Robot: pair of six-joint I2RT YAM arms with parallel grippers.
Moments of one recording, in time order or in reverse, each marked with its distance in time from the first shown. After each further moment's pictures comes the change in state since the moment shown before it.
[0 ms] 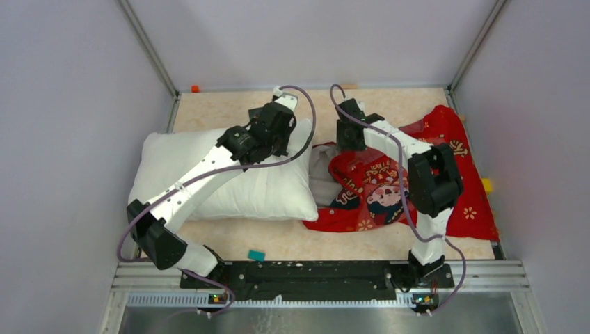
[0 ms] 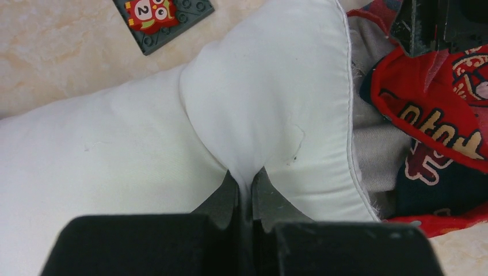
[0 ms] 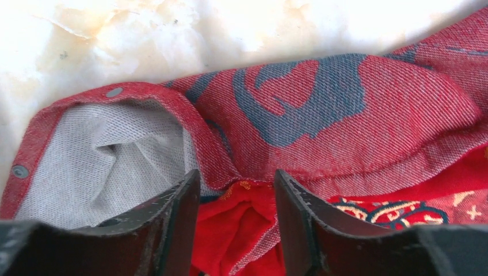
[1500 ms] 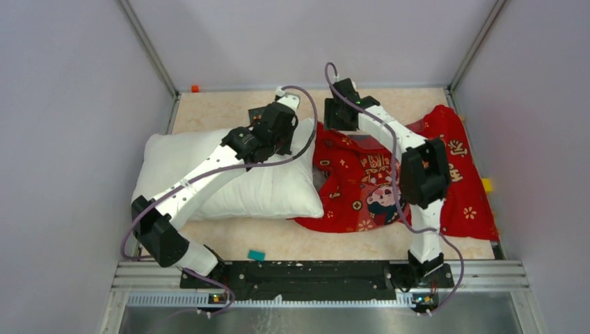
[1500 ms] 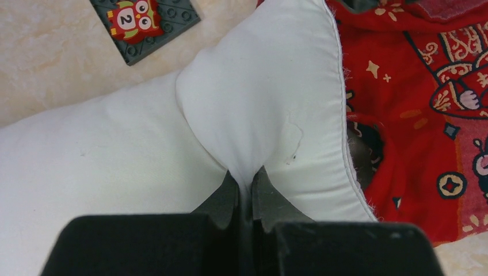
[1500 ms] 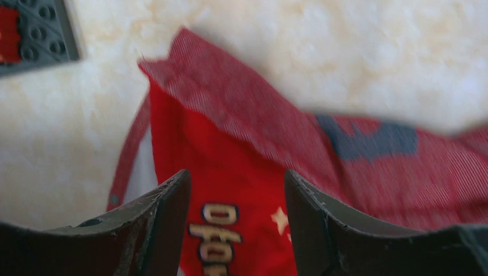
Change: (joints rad) left arm 0.011 0.017 -0.038 0.084 0.032 -0.002; right arm 0.002 0.187 0.371 -0.035 -0.096 -0.019
